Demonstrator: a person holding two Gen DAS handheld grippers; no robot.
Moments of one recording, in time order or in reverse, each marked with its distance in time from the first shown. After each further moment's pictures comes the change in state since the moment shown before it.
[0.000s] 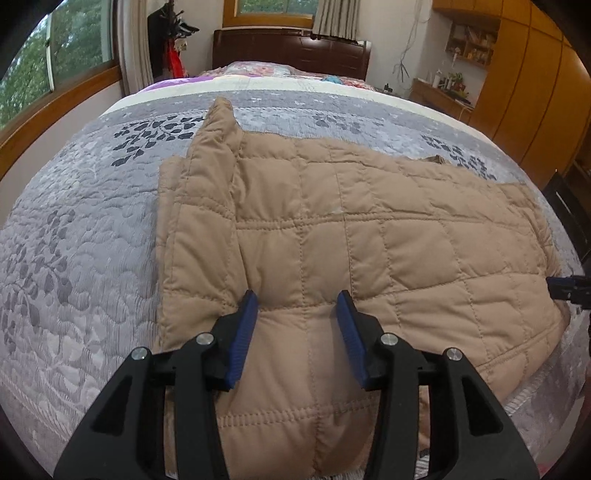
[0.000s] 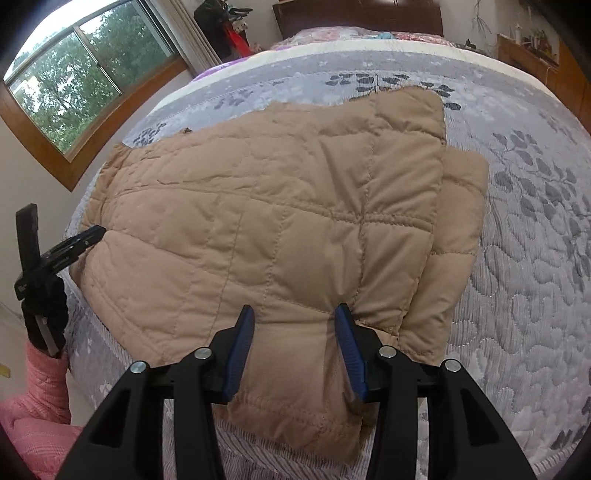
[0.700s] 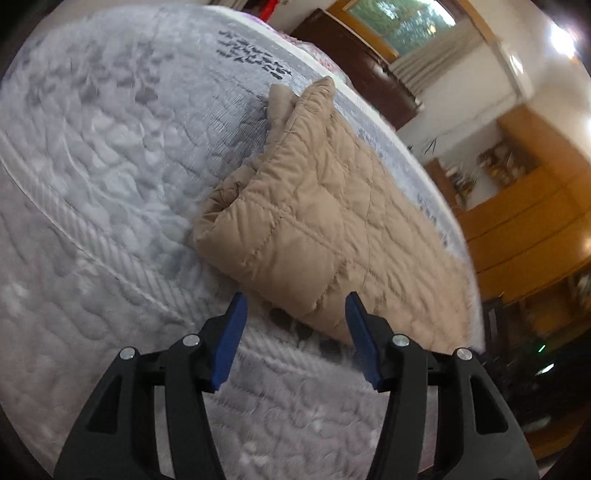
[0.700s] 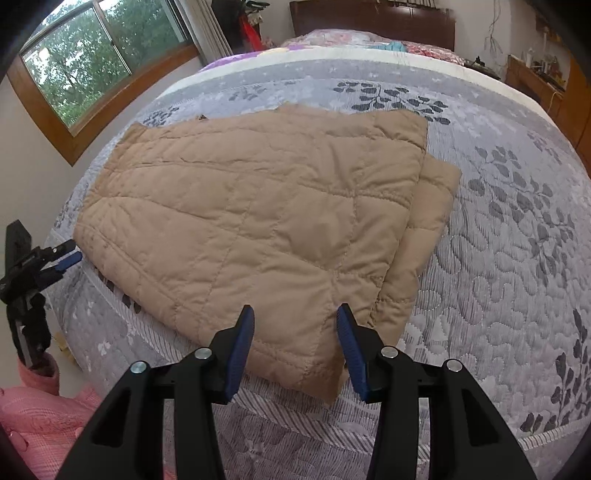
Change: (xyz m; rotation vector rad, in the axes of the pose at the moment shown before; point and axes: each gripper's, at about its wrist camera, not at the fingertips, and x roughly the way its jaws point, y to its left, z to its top) left arm -0.056 0.063 -0.086 -0.601 0.007 -0.282; right arm -0.032 0.004 -0.021 -0.080 0.018 -0.045
